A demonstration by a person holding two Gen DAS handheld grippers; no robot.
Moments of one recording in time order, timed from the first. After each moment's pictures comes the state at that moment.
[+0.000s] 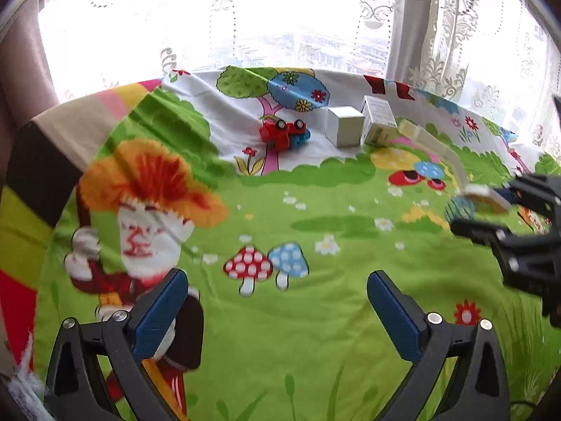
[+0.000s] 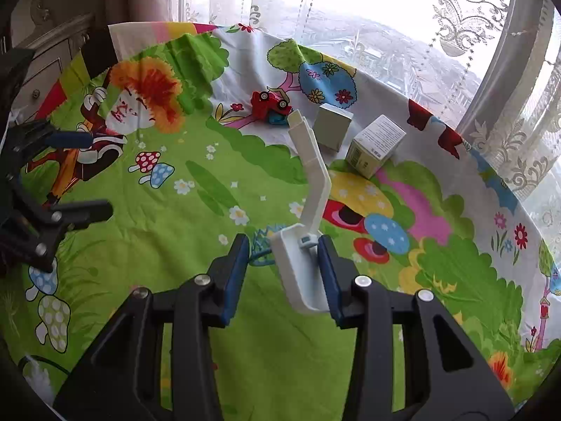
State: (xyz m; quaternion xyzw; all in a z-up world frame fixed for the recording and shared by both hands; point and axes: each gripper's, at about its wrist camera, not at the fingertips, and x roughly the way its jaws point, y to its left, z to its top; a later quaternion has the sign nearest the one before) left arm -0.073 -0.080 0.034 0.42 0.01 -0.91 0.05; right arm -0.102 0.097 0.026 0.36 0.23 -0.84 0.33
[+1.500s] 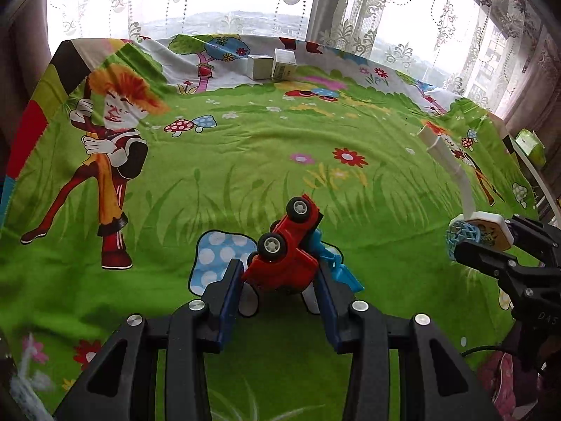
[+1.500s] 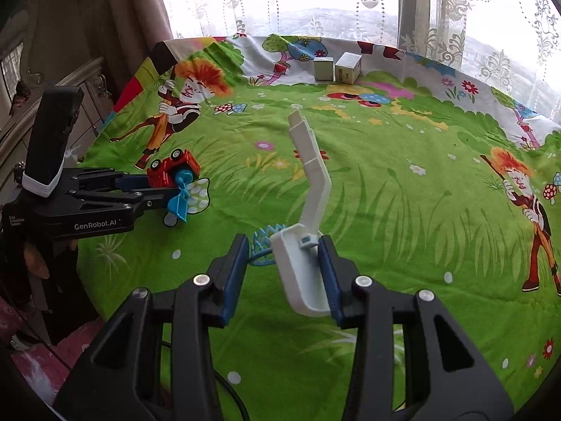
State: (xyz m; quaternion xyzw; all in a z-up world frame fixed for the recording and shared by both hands) left arm 0.107 -0.030 0.021 0.45 0.03 -0.89 -0.07; right arm 0.109 0.170 0.025 0.39 0.07 -0.88 0.27
